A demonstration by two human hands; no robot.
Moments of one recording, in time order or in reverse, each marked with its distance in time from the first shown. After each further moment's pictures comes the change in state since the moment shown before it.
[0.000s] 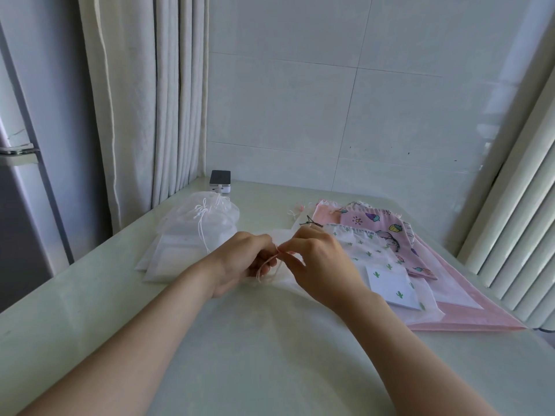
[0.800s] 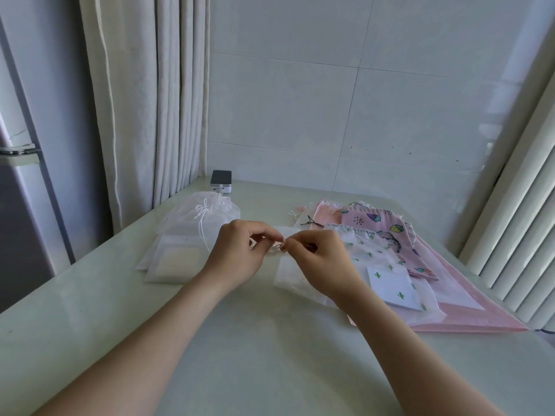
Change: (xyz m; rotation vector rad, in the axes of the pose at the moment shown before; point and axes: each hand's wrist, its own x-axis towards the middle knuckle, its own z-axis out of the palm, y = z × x) left_hand 0.004 -0.010 -0.001 0.561 0.390 0.588; right_hand 0.005 -0.017 -0.016 0.566 -0.063 0.518
